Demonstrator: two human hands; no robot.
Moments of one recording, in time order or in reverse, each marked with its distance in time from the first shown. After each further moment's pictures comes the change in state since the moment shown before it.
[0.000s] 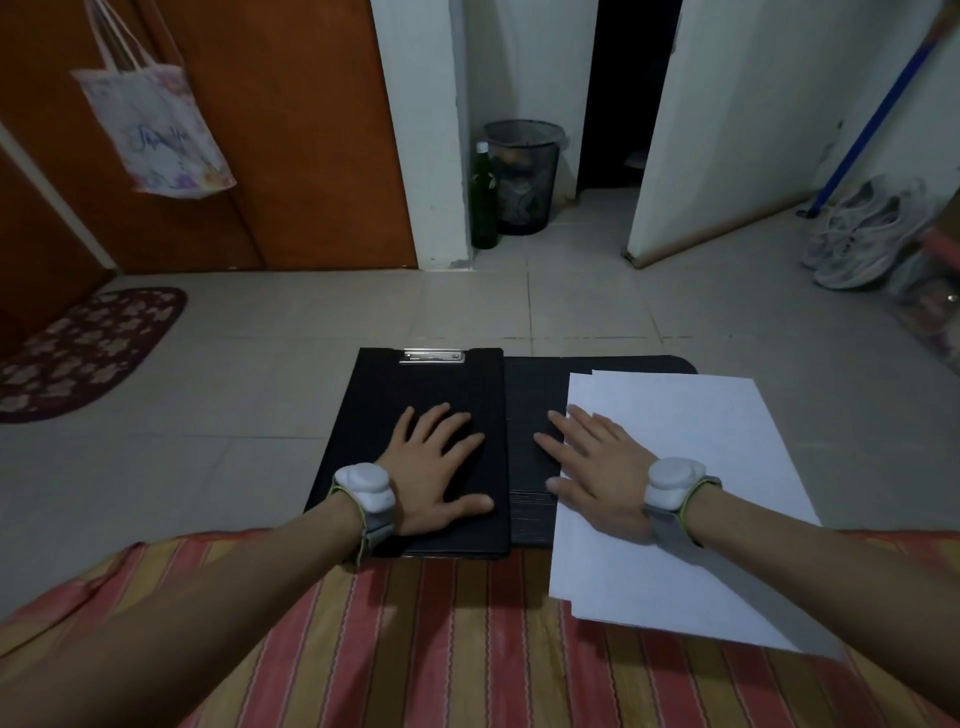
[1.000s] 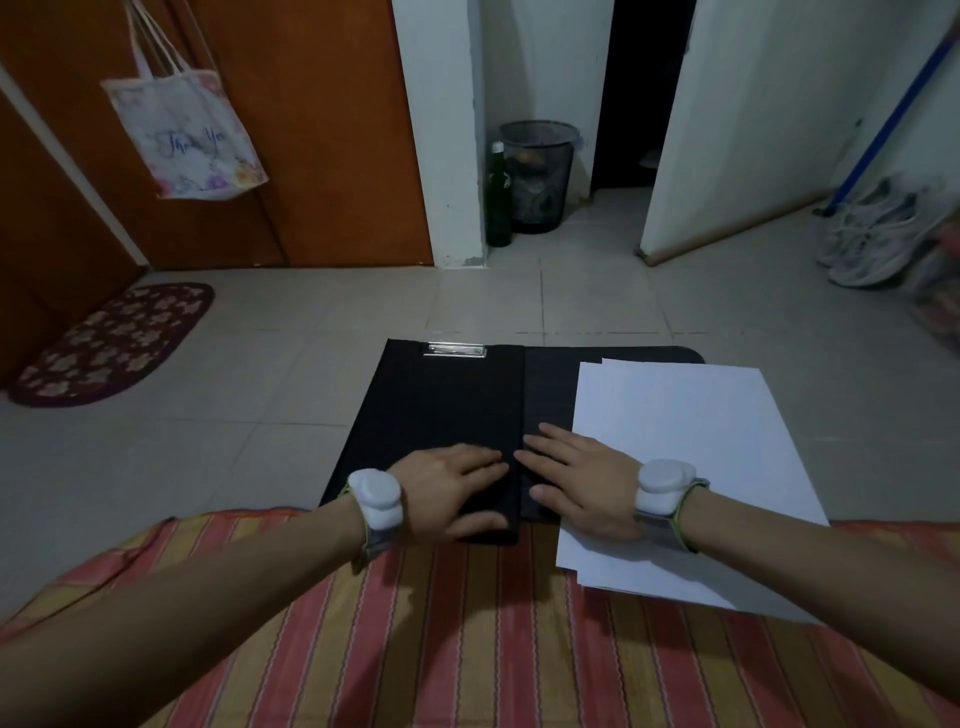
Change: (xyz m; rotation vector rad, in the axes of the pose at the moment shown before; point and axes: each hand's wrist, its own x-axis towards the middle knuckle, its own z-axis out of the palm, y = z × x) left_hand -0.036 0.031 -0.022 -0.041 0.058 0.287; right_hand -0.018 -0.051 -0.020 0.041 -0.006 -0.153
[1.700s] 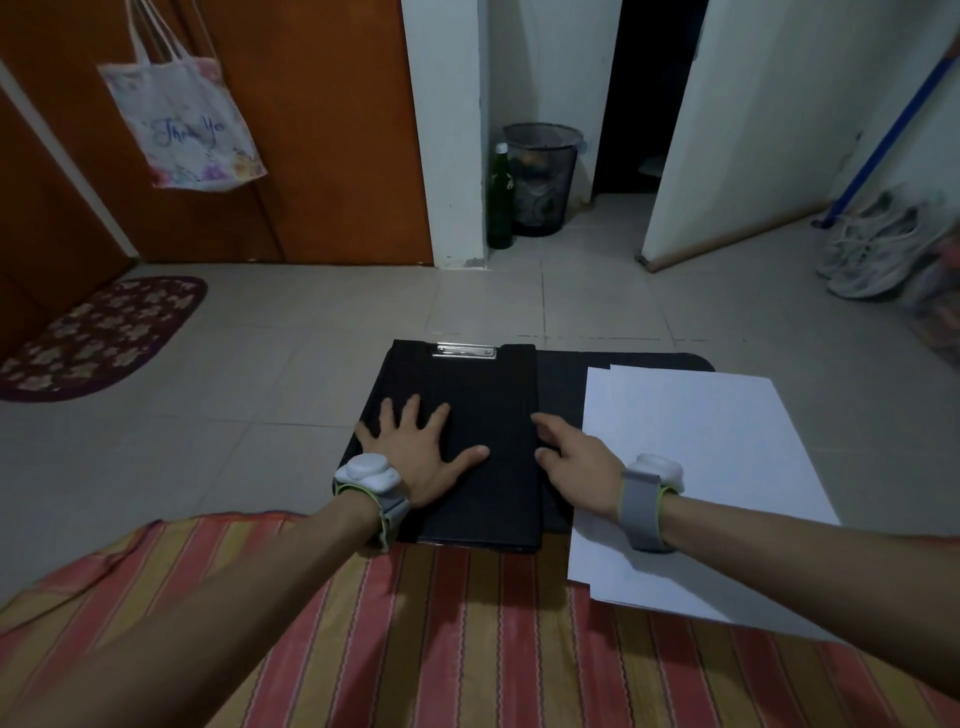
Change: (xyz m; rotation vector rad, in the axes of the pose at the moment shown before) left_hand 0.012 -0.046 0.024 -0.096 -0.065 -0.886; right_hand 0.041 -0.015 -0.001 0.721 0.134 0.493
